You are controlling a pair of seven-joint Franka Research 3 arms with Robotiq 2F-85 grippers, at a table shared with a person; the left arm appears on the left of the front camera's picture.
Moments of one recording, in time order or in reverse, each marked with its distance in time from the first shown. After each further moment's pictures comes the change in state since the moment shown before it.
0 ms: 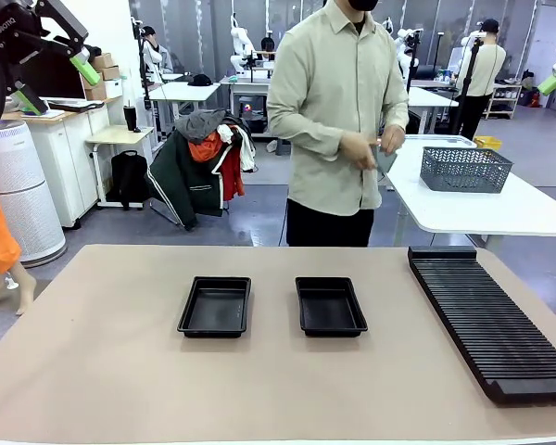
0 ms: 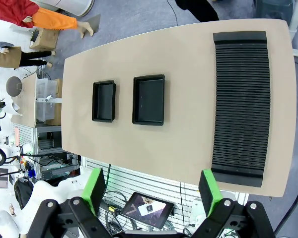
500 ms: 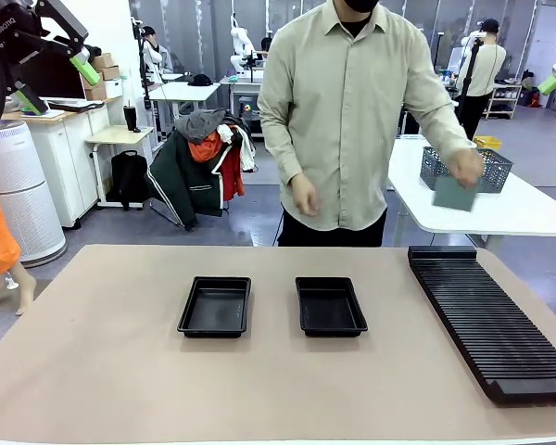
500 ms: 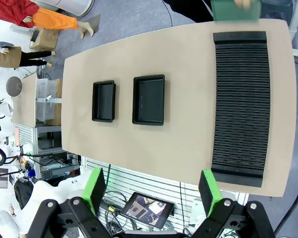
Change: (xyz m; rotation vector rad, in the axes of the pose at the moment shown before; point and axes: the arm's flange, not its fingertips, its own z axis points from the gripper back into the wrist) left arm 0.000 0.000 0.000 0.000 0.000 0.000; right arm 0.000 0.000 0.000 0.000 0.000 0.000
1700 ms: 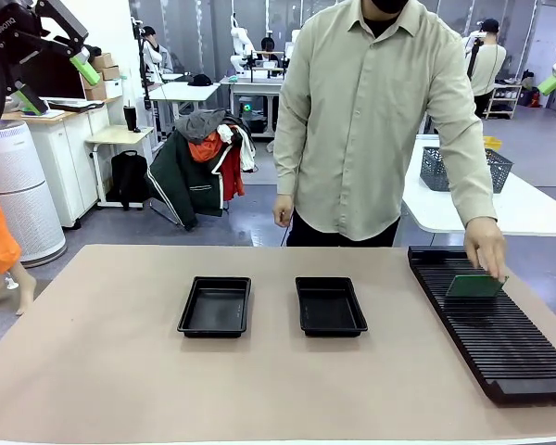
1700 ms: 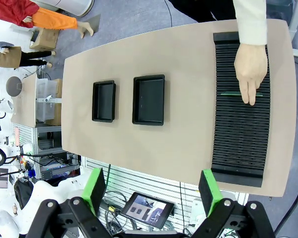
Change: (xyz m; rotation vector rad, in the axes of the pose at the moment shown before) left arm 0.000 0.000 0.000 0.000 0.000 0.000; right arm 0.000 0.000 0.000 0.000 0.000 0.000
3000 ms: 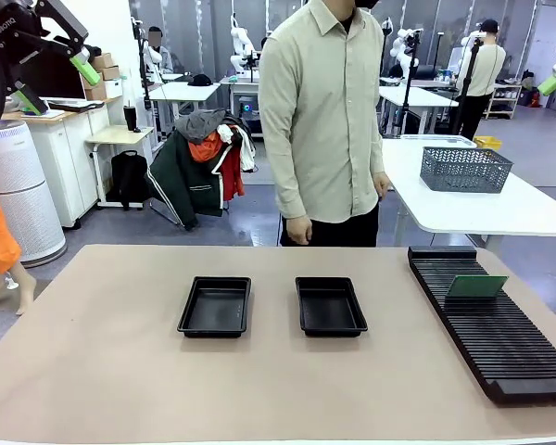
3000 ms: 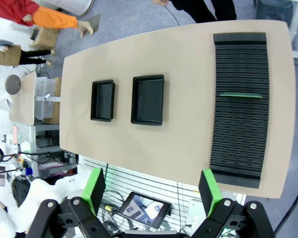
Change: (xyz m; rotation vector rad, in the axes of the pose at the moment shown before) left arm 0.000 0.000 0.000 0.000 0.000 0.000; right arm 0.000 0.001 0.000 -0.010 0.002 0.033
